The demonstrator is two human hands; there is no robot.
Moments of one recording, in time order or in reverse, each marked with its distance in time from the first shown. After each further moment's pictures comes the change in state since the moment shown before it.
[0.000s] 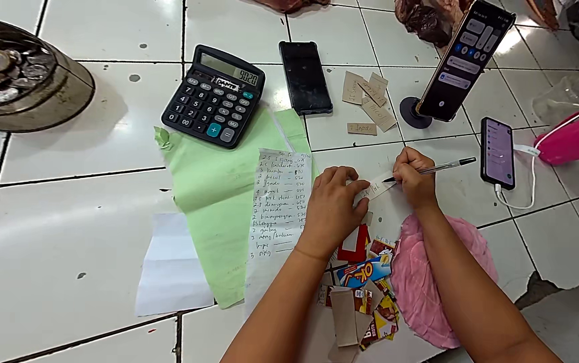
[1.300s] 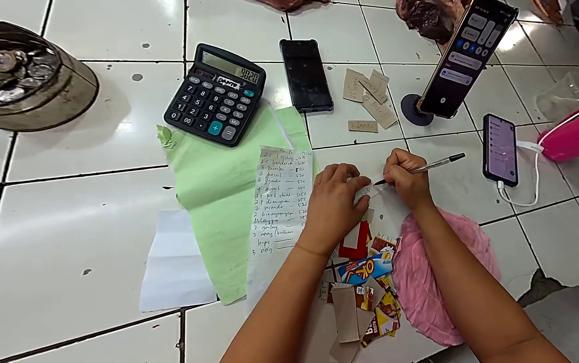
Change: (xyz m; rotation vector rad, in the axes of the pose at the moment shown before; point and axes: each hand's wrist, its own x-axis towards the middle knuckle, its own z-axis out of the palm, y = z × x) left_hand 0.001 0.000 -0.001 0.004 -0.019 -0.006; right_hand -0.003 -0.005 0.010 -0.005 -0.089 -0.003
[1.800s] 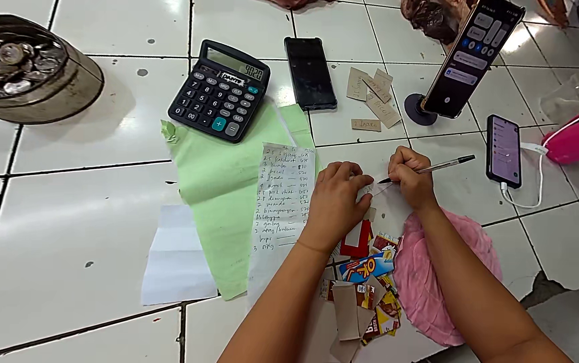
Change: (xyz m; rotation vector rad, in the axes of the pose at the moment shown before) left_hand -0.001 -0.001 -0.001 -0.015 -0.001 0.008; right_hand 0.001 0.001 -0.001 0.057 -0.033 -0.022
